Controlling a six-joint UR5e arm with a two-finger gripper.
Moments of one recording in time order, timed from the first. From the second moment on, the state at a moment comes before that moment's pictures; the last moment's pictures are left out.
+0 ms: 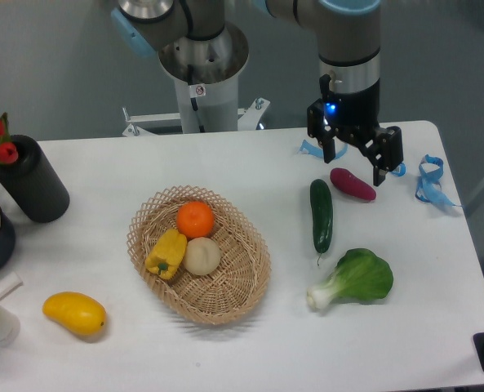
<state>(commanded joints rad) 2.67 -1.66 -1.67 -0.99 1.55 1.43</state>
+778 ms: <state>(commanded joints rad) 2.66 -1.67 -1.72 -0.96 1.45 1.33</state>
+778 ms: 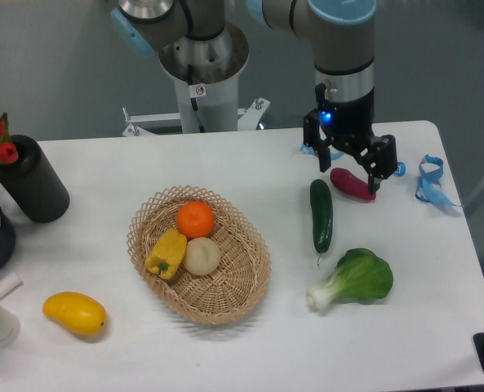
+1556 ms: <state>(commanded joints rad) 2.52 -1.75 -1.78 -0.91 1.36 0.83</state>
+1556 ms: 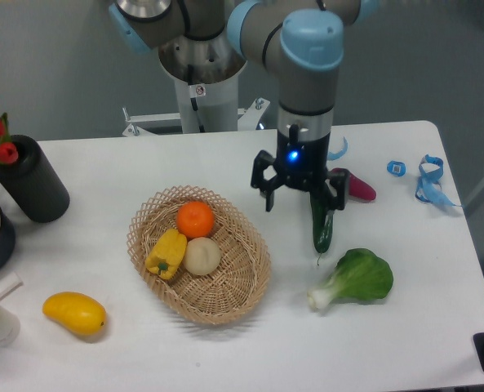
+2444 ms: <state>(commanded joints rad) 2.34 -1.83 -1.89 -0.88 1.27 0.75</state>
